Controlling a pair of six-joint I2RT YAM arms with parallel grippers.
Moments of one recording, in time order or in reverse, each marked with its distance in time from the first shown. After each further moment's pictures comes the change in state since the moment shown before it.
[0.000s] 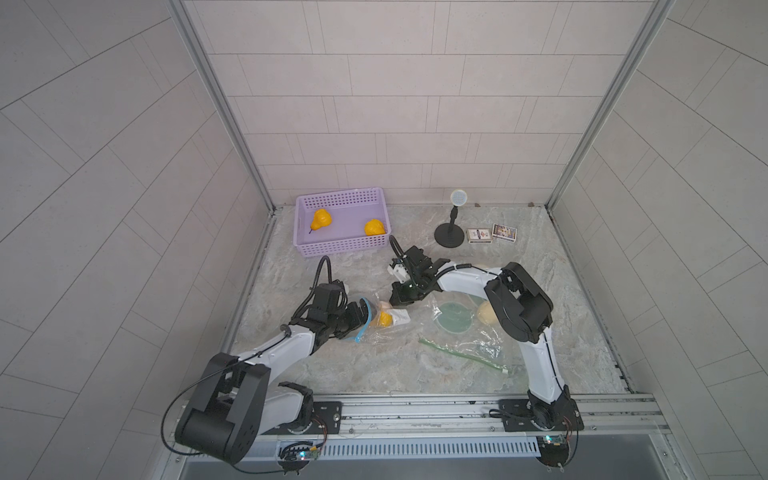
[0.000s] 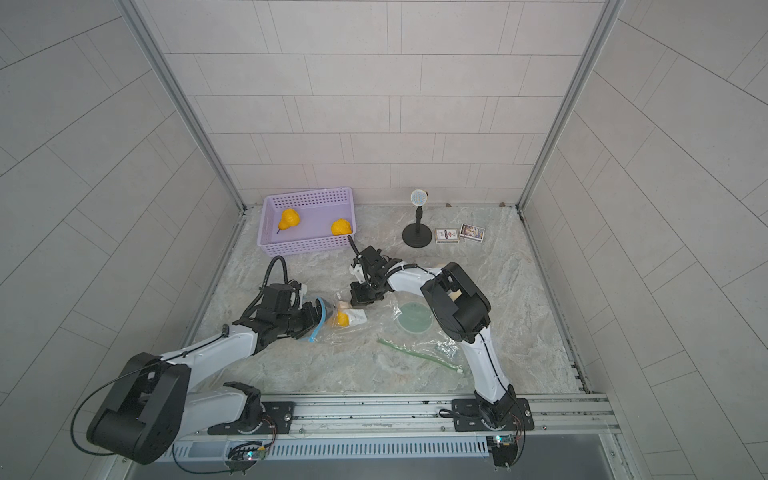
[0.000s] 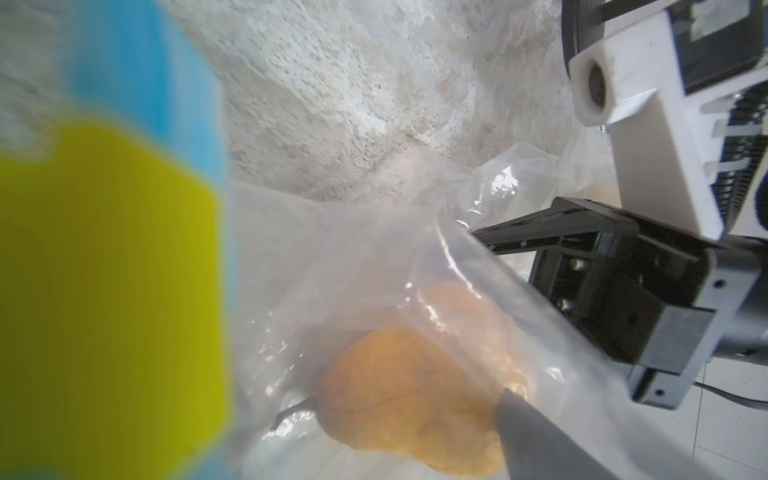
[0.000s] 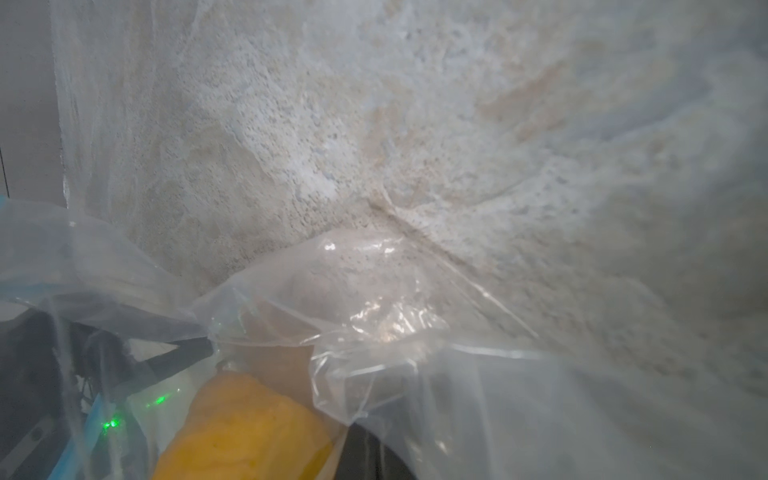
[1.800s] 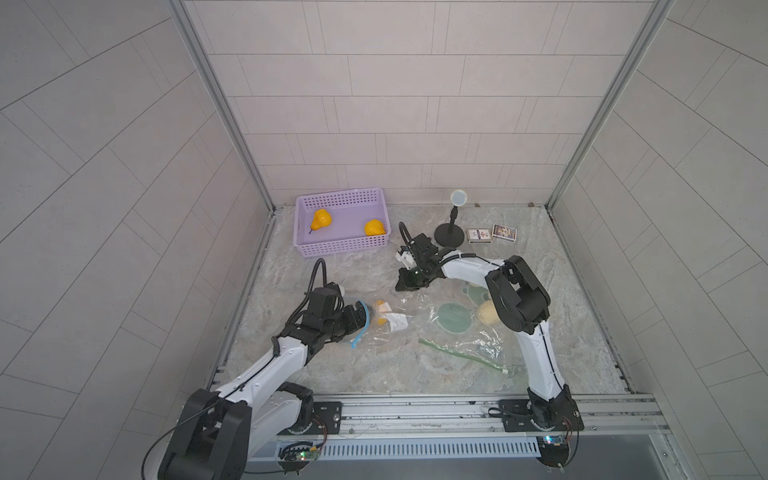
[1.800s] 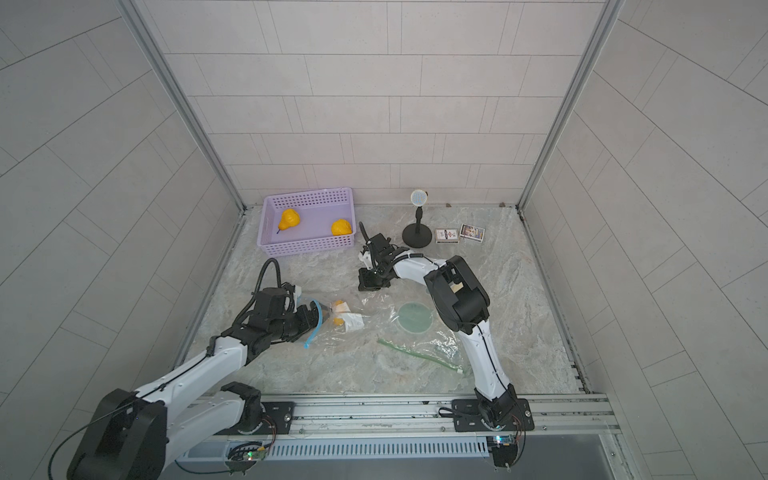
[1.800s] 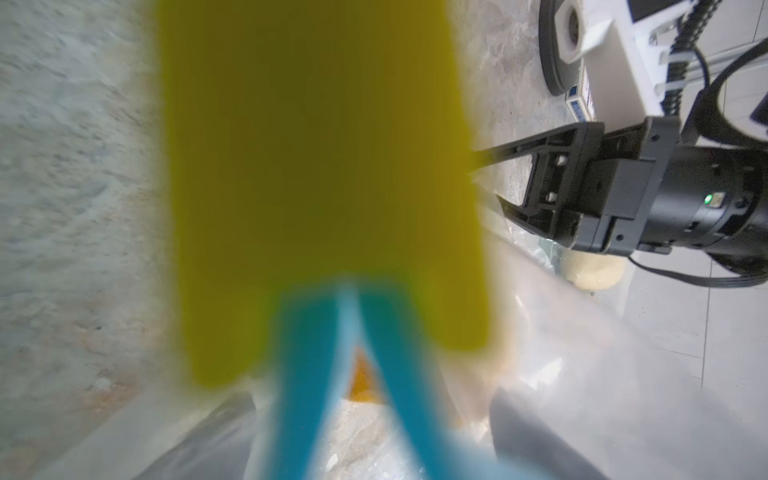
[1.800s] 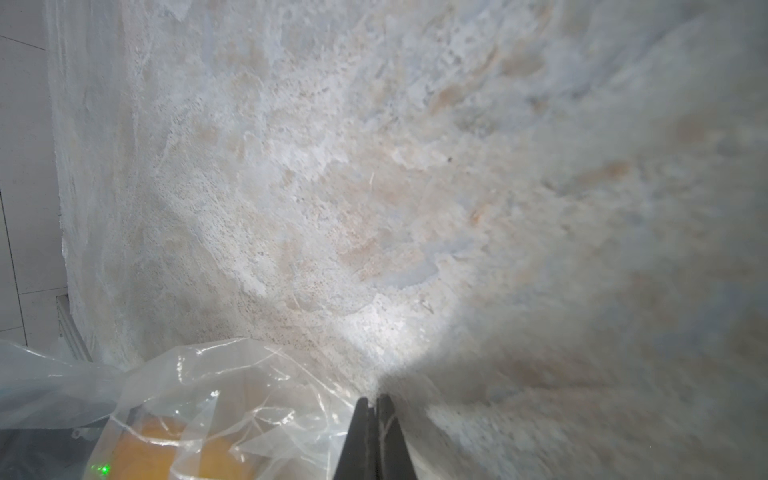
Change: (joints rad) left arm 0.000 -0.214 -0.018 -0.170 -0.085 -0.010; right arm -0.107 0.051 0.100 -0.054 0.025 -0.035
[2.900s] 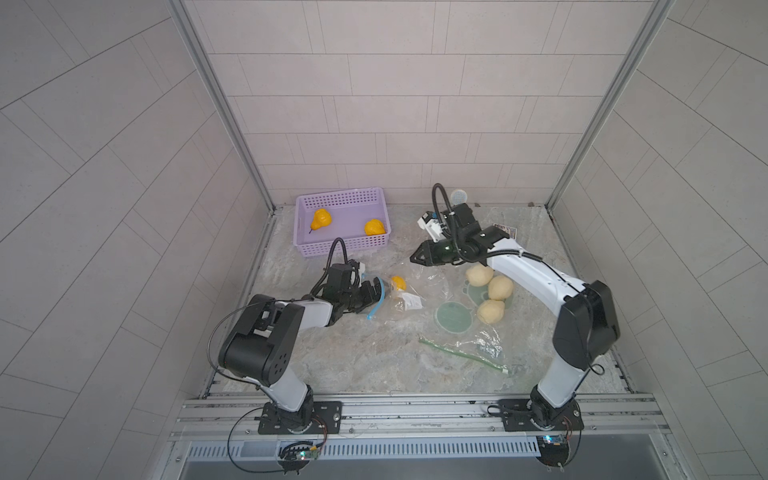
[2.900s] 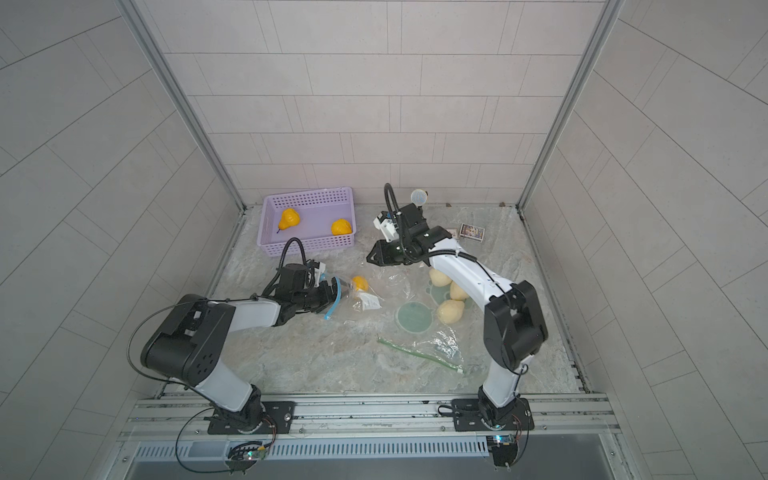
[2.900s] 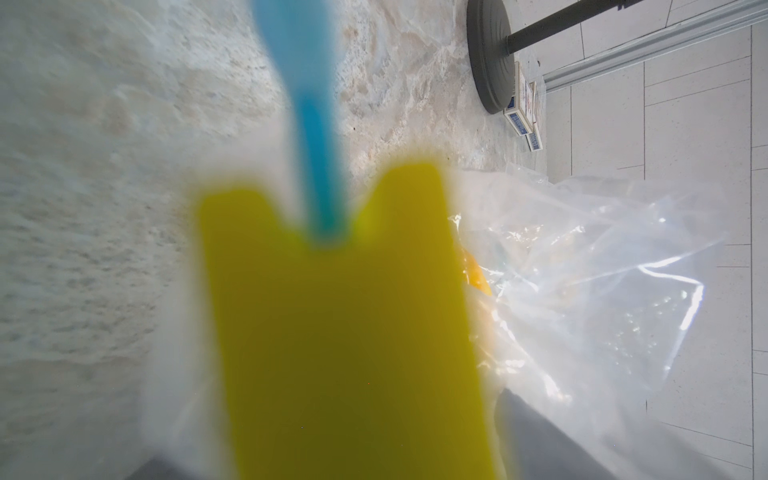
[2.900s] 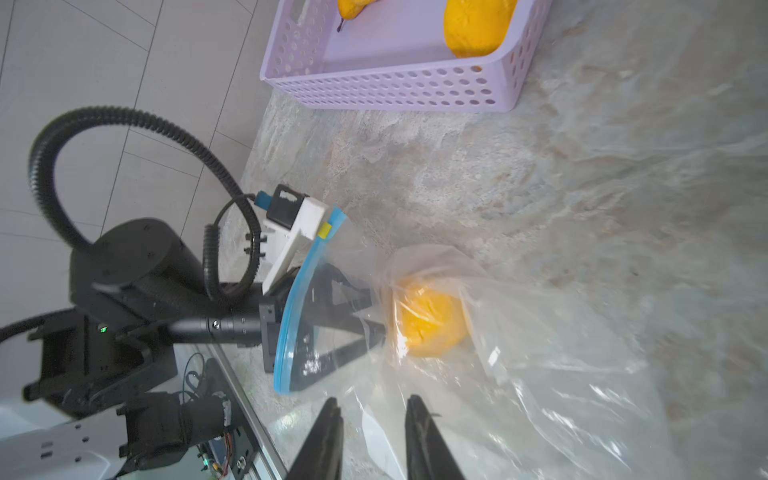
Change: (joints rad) left arm -0.002 0.595 0.212 0.463 0.182 0.032; right arm -0.068 -0.352 0.024 -0.156 -0.048 -0.047
